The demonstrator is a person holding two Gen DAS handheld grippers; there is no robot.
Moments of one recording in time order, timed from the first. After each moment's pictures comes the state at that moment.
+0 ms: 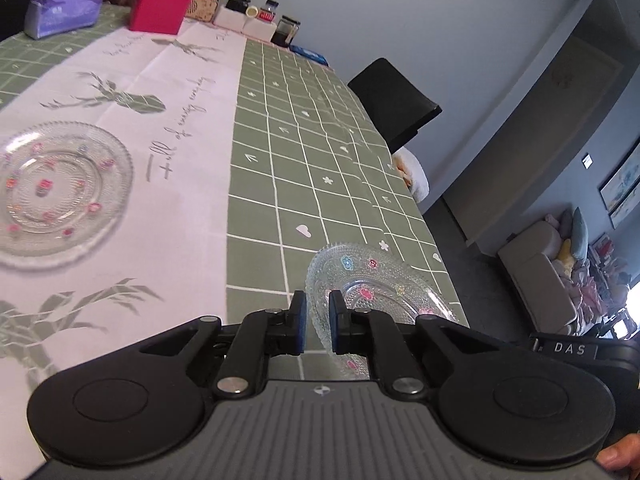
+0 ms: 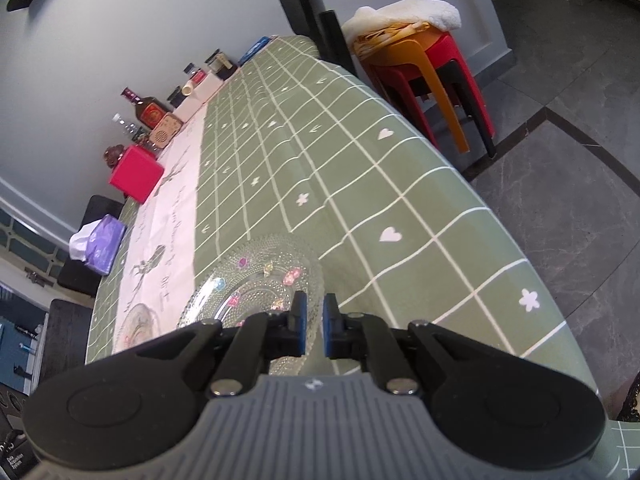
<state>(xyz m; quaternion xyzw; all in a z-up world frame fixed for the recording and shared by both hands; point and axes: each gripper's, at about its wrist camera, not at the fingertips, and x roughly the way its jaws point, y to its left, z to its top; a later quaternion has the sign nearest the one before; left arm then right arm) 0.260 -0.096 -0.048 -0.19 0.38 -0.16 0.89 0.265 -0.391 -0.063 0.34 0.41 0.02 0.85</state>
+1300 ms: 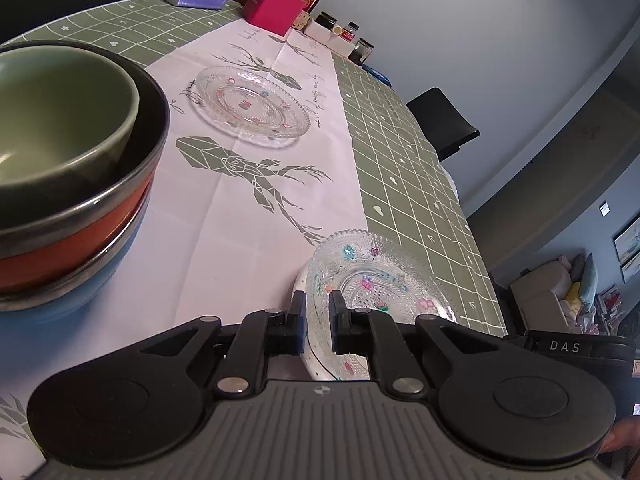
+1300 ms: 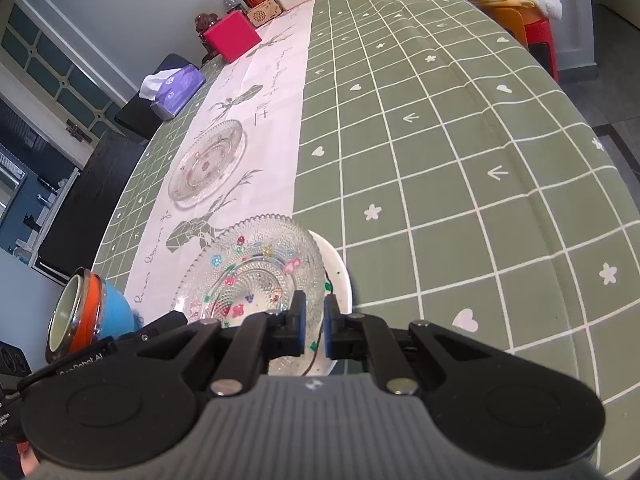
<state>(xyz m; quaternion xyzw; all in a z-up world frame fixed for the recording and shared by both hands) 0.104 0.006 -0.068 -0.25 0.38 -0.10 0.89 0.161 -0.290 -0.057 0.21 0.48 0.15 0.84</state>
